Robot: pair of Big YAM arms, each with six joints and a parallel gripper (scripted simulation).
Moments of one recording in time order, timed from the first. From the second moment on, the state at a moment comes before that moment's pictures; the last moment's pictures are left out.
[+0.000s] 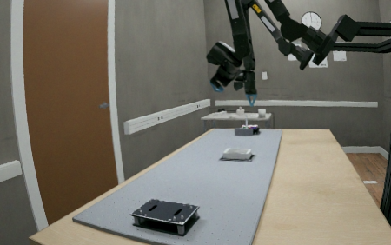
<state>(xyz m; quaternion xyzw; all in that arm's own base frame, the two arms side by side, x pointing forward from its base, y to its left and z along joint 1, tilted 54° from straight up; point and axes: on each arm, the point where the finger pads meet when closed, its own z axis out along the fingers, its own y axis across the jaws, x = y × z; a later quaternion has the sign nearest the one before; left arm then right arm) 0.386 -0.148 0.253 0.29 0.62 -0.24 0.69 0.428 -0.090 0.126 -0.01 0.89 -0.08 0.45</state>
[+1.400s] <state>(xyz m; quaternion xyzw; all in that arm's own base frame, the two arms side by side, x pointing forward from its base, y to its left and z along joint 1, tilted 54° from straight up) 0.438 -0.039 0.197 0.13 0.78 -0.09 0.61 0.428 -0.090 0.126 -0.01 0.89 -0.08 0.45</state>
